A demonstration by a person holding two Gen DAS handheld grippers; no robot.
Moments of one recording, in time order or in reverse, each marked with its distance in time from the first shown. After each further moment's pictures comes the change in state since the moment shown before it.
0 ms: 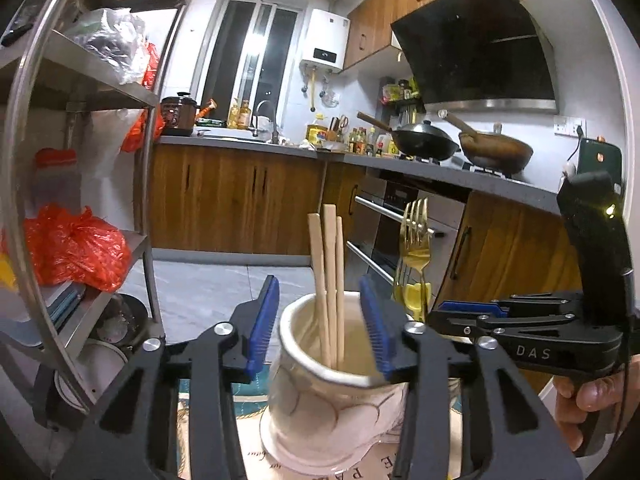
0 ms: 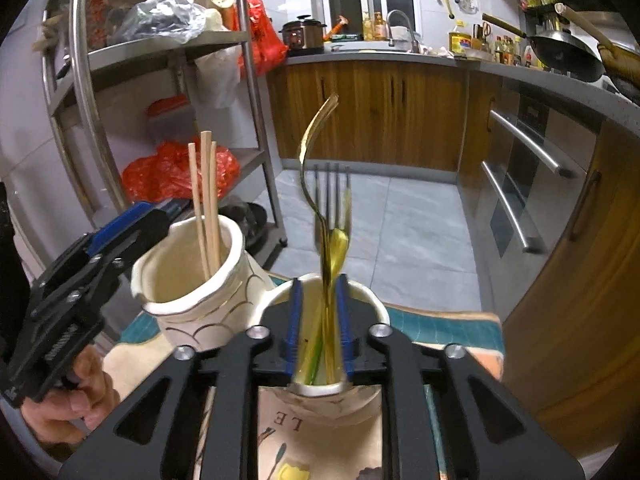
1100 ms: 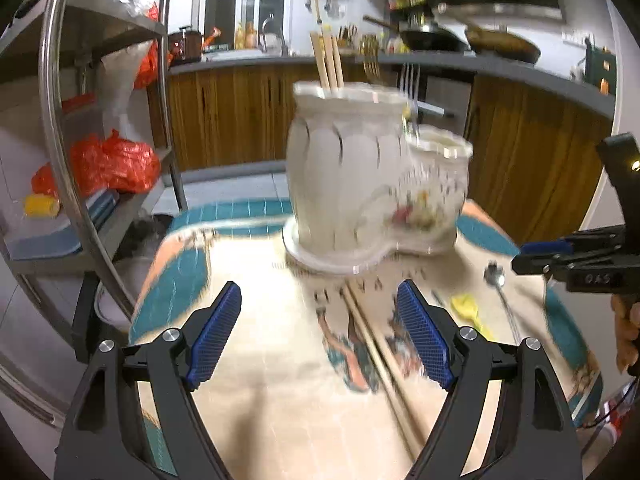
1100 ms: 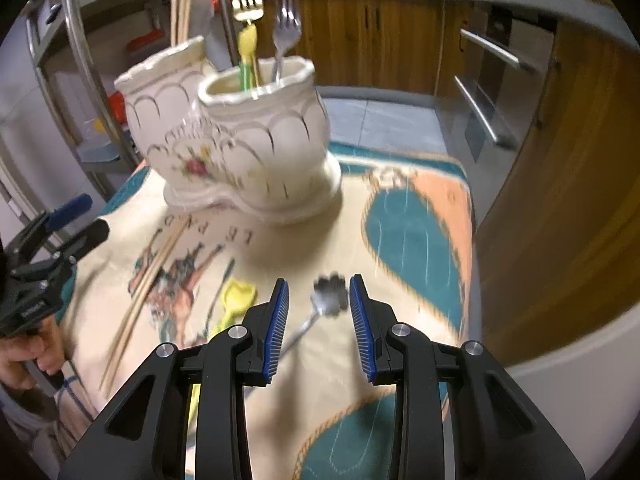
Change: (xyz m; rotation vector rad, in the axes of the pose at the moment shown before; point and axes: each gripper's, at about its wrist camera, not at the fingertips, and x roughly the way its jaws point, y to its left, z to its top) left arm -0.048 -0.010 -0.103 0.098 0.357 0.105; right arm -0.032 -0.025 -0.123 0.058 0.248 -0.063
